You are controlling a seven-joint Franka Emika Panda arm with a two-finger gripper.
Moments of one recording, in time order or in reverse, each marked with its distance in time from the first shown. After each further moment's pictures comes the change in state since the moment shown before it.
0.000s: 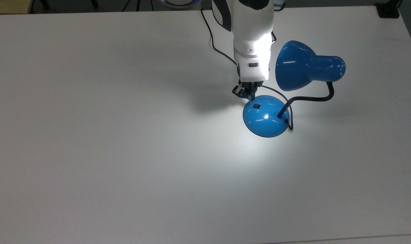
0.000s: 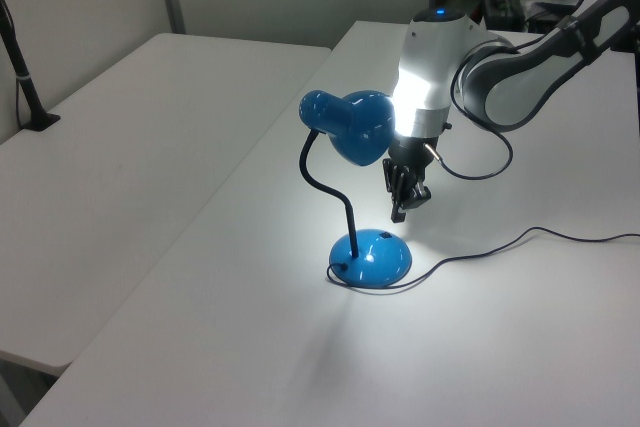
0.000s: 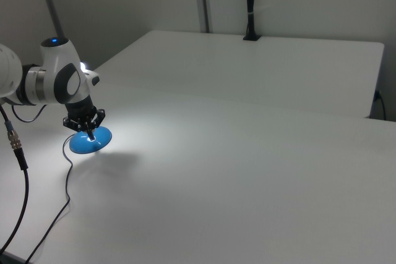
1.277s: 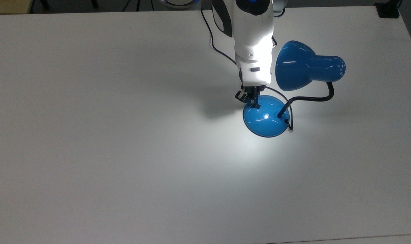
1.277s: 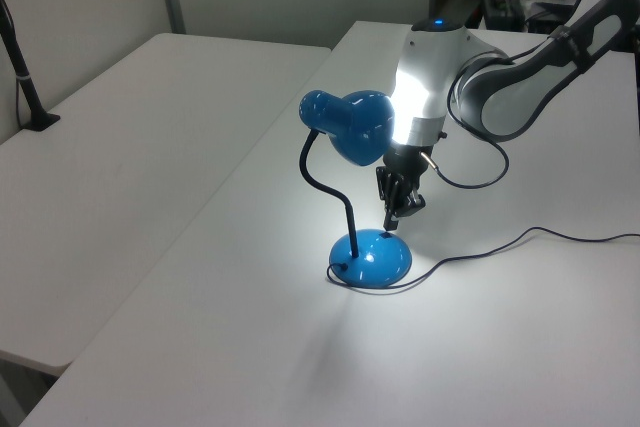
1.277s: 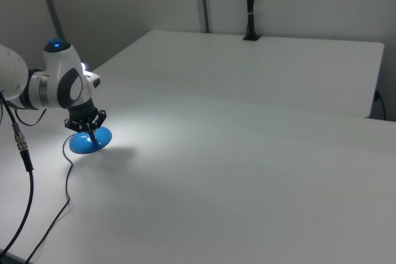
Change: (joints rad) arm -0.005 0.038 0.009 0.005 -0.004 0.065 -0.027
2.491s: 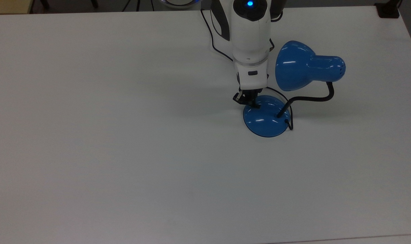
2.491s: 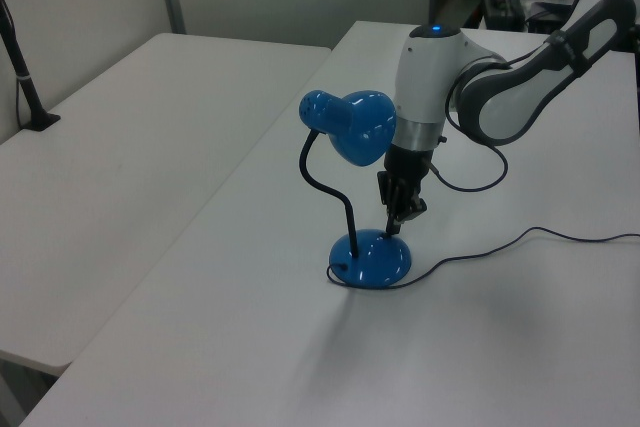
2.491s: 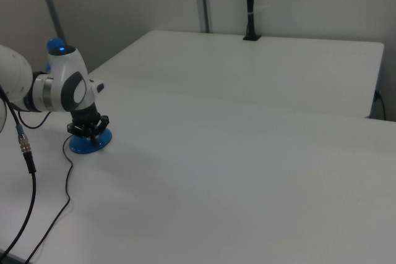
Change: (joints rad) arm -0.011 0.016 0.000 -0.003 -0.001 -0.023 -0.009
